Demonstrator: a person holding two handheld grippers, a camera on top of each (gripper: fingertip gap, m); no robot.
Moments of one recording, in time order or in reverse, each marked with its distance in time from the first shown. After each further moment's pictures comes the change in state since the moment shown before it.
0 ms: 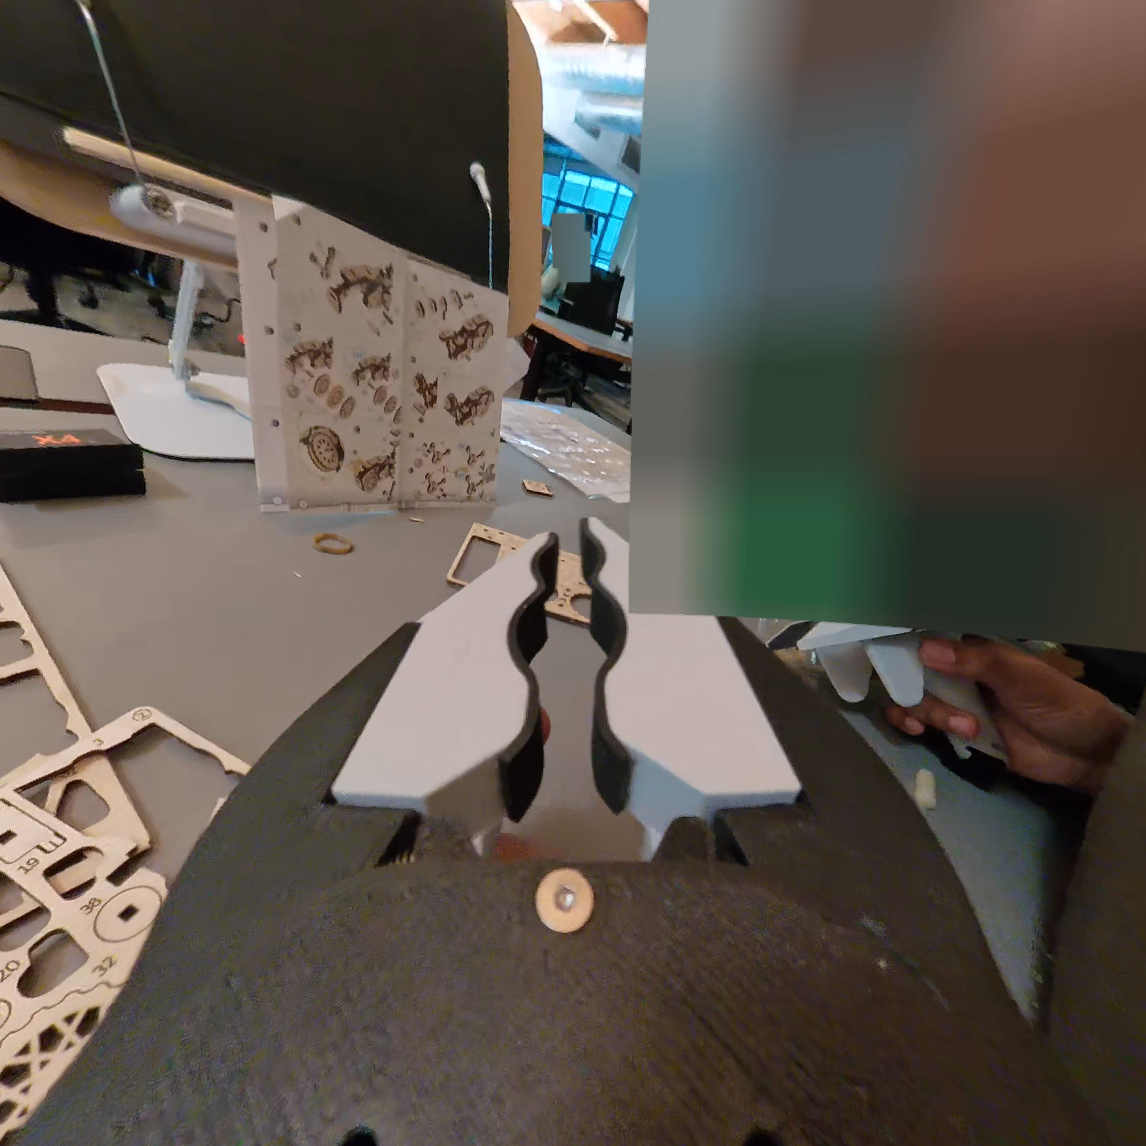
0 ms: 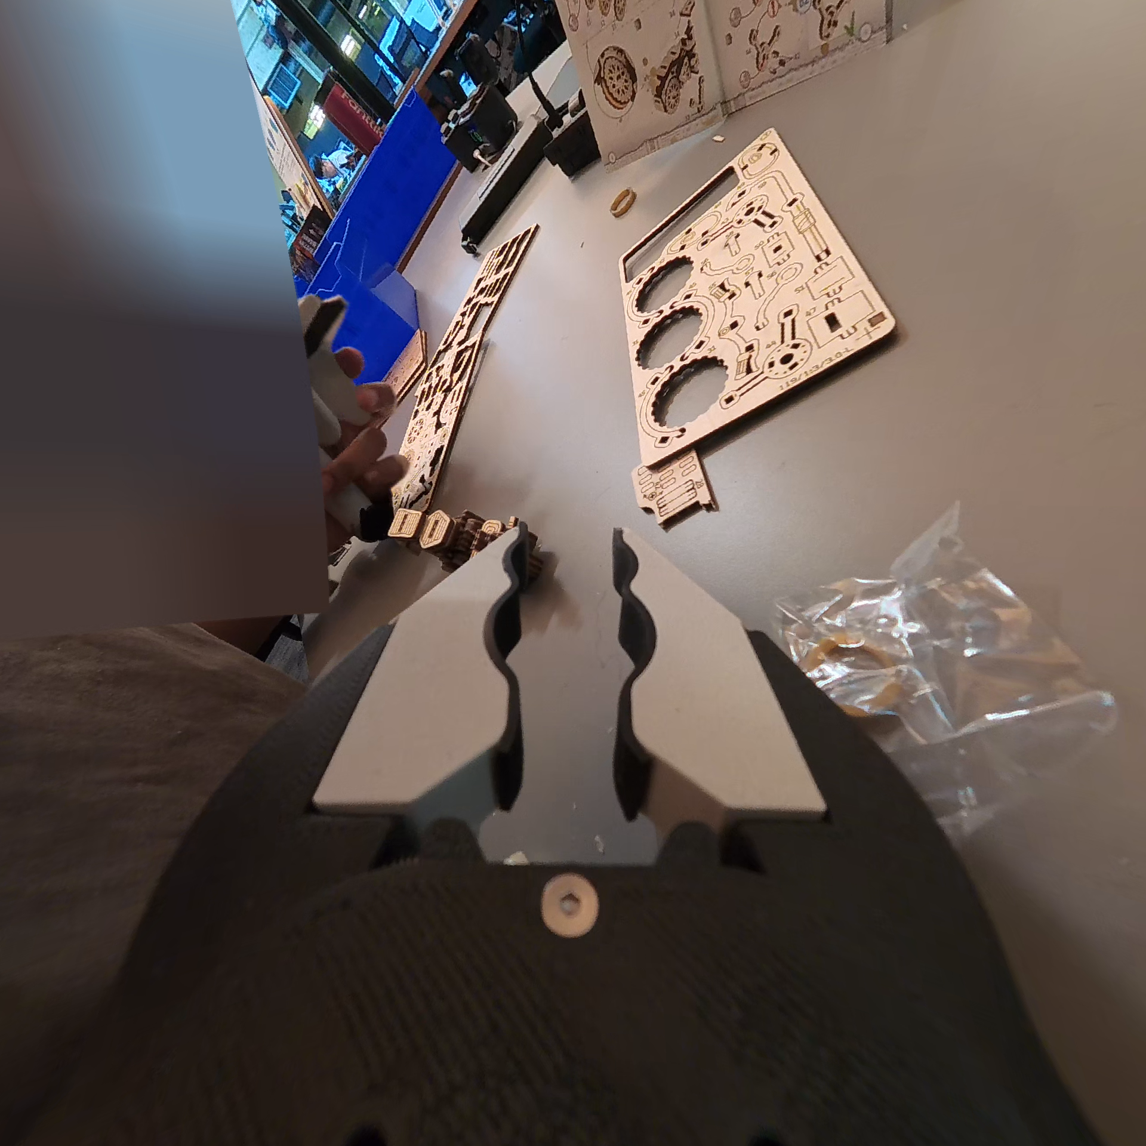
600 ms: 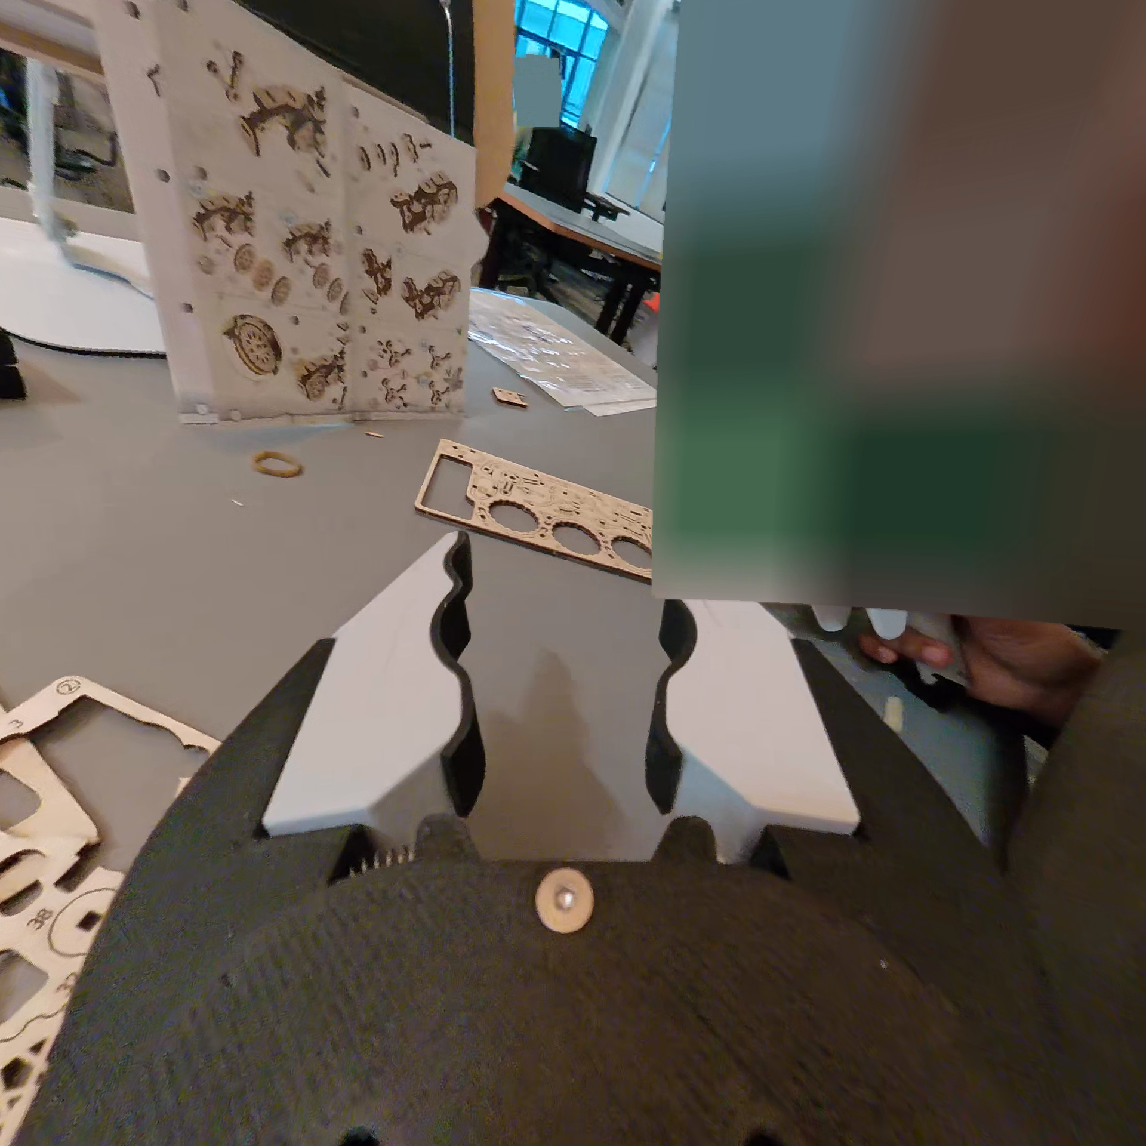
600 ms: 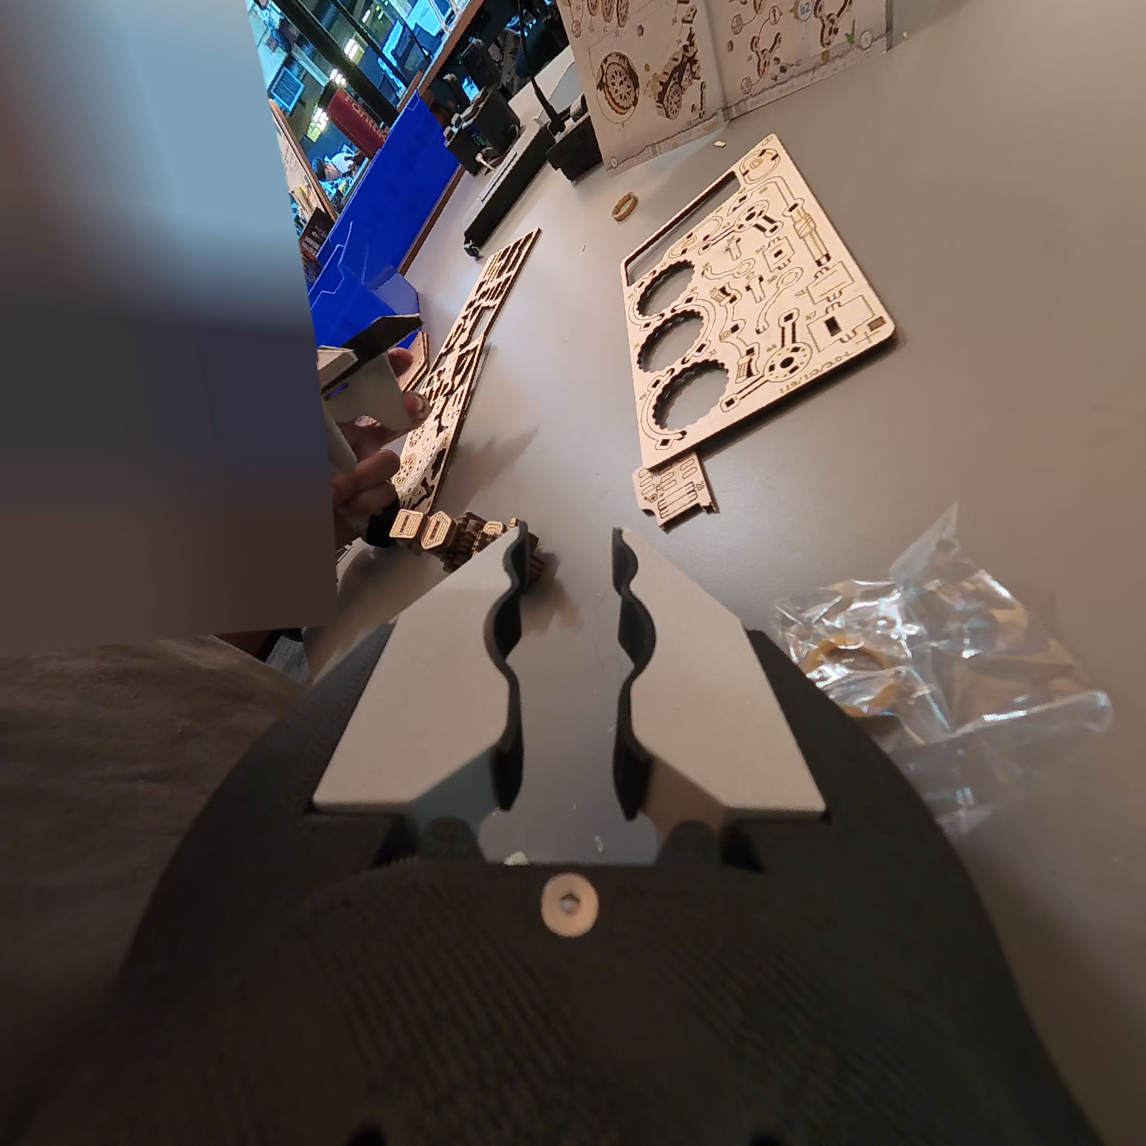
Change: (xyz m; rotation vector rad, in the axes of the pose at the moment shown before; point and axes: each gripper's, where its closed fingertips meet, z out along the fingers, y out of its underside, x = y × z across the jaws) left arm 0.000 0.030 0.011 -0.187 0.061 -0.049; right arm -0.001 -0.001 -0.001 0.005 -0.003 -0.004
